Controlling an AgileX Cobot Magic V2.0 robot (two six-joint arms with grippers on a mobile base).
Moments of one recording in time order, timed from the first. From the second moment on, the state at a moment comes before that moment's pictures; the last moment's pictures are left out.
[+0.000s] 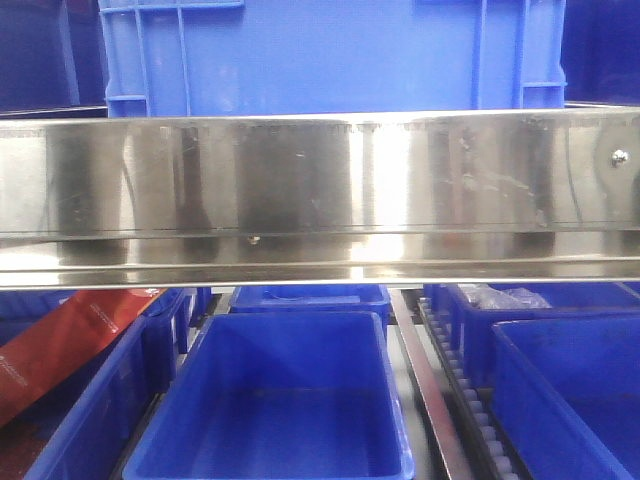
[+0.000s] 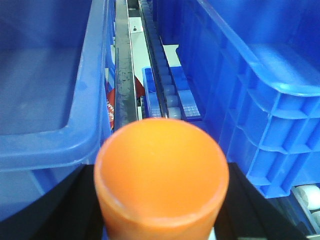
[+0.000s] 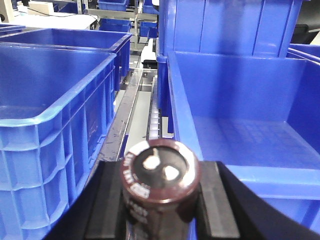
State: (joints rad) left arm -0.23 0.85 -1.05 0.04 0.74 -0.06; right arm 0.05 0.60 -0.82 0.04 0.47 -0.05
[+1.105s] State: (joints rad) left arm -0.42 1.10 -1.36 0.03 0.70 0.07; right arm 0.05 0.60 -0.82 0.04 0.47 -0.05
